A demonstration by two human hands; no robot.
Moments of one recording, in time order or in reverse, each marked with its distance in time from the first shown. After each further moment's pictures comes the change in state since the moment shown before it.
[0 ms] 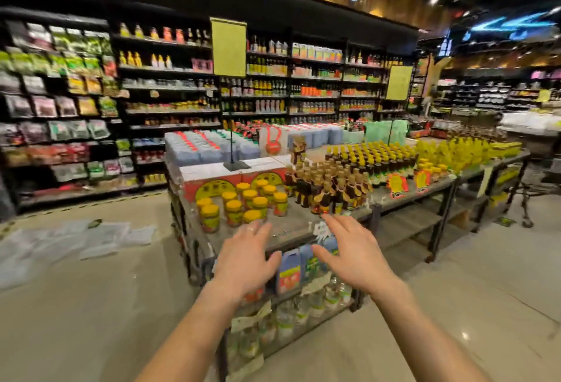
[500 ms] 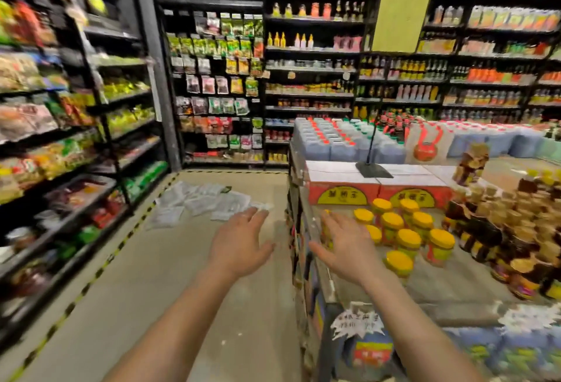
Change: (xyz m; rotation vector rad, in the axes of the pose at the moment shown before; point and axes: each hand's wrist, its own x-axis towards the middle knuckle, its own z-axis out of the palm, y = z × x) left_hand 0.105 -0.341 -0.016 0.150 0.015 -0.501; right_hand 0.331 -0.222 0.205 0.103 -0.187 -0.413
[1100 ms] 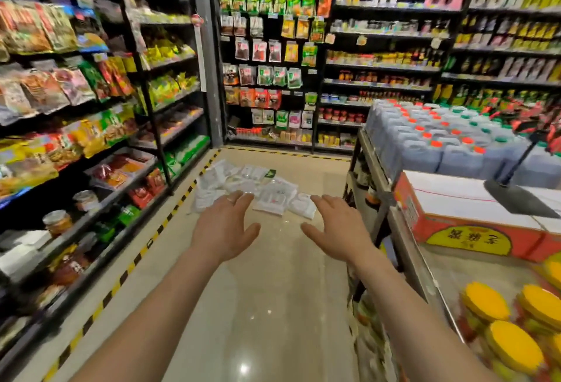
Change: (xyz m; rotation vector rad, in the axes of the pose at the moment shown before) left_hand 0.256 -0.348 0.052 0.118 -0.029 -0.223; right_hand 0.412 -0.160 0.184 0.037 -0.069 -0.200
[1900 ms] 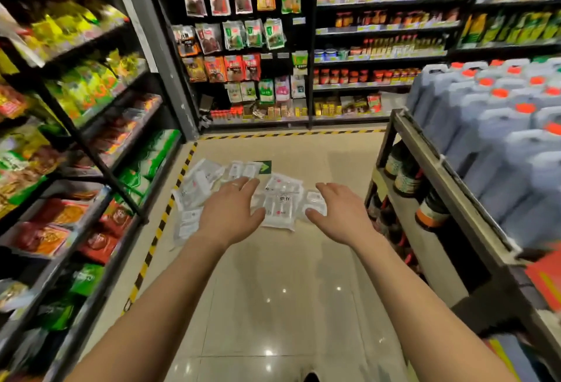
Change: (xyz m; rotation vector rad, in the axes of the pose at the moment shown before) left_hand 0.581 -0.160 0.150 0.016 -0.148 0.144; right_hand 0.552 0.097 0.169 0.134 -0.089 0.235
